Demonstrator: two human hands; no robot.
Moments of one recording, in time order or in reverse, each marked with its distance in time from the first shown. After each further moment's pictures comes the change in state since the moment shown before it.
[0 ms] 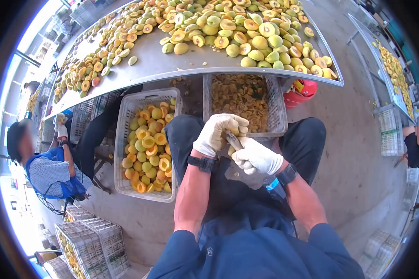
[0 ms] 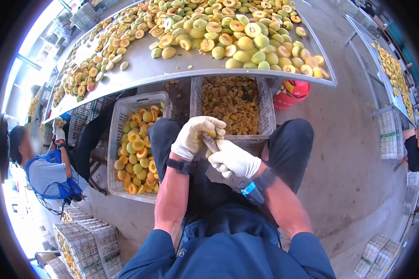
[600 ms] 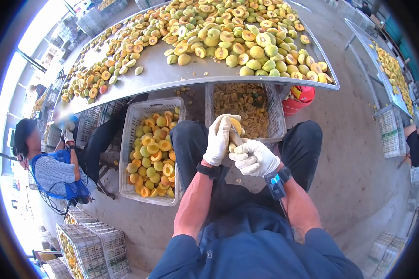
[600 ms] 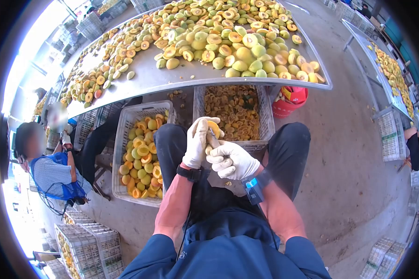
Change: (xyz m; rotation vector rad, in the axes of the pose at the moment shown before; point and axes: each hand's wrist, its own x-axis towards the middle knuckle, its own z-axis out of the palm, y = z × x) left_hand -0.003 -0.027 0.016 0.251 0.155 0.483; right_hand 0.007 0.011 -0.016 0.729 -0.360 -0.015
